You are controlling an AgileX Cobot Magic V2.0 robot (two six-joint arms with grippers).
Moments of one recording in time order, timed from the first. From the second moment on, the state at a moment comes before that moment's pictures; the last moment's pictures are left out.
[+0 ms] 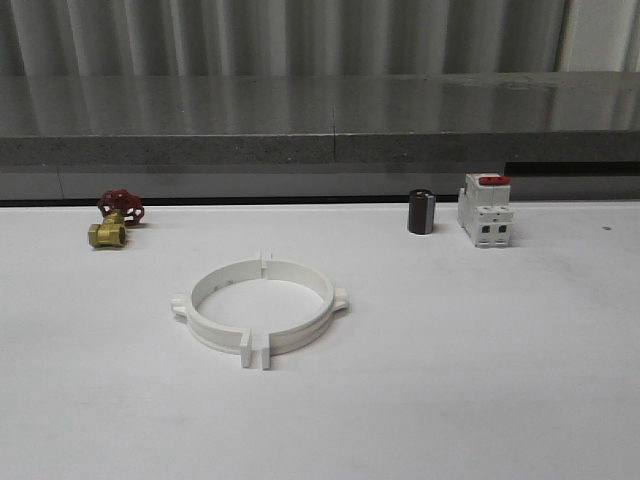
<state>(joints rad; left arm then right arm) -0.04 0.18 -0.43 -0.10 0.68 -0.07 0.05 0.45 -0.44 -0.08 0.52 0.18</state>
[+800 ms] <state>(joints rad) -0.04 0.18 -0.43 -0.10 0.68 -0.07 -0.07 -0.01 0.03 -0.10 0.08 0.17</state>
